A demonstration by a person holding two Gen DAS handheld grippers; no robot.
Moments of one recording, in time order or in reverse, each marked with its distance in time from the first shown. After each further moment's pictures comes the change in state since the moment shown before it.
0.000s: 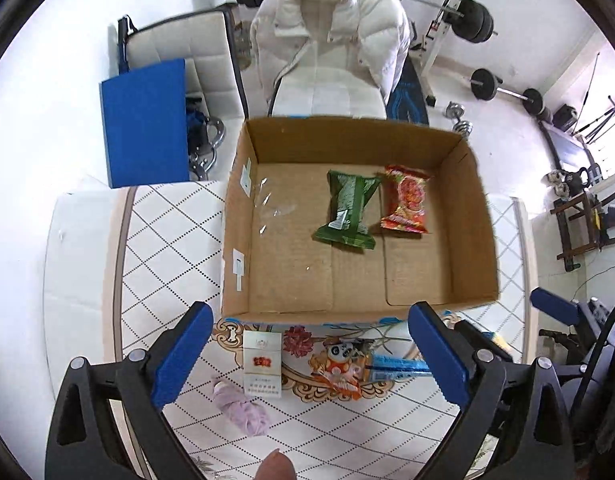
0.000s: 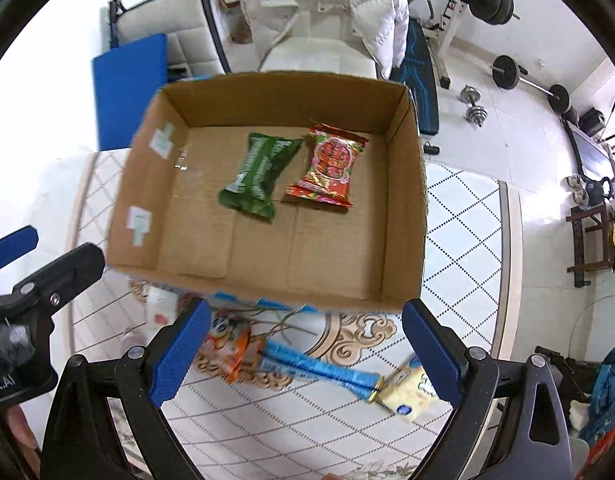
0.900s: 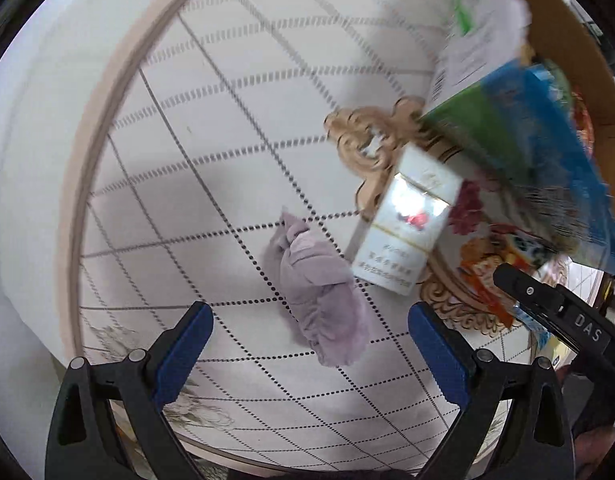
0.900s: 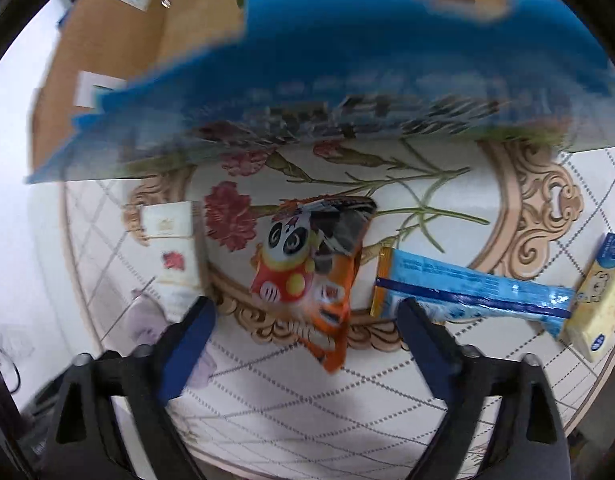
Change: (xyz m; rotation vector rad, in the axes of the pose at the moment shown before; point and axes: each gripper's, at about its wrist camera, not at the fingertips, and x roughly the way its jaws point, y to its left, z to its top) left arm 0.163 0.150 -0.164 -0.432 0.409 0.000; right arm 0.202 0.070 -0.075 0.188 0.375 0.160
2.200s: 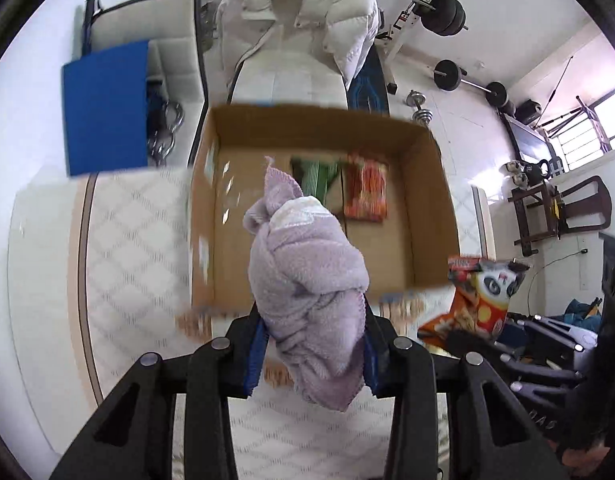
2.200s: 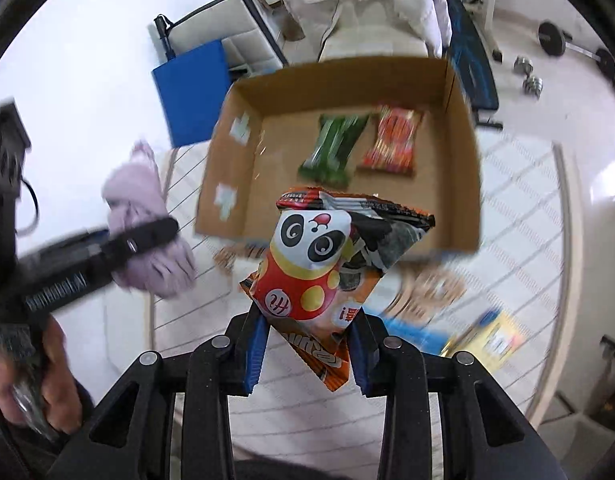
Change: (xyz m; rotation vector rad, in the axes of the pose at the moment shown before) left arm -0.197 -0.191 0.044 0.494 -0.286 -0.151; right arm -0.232 -0.041 -0.004 -0.195 -0.280 0.113
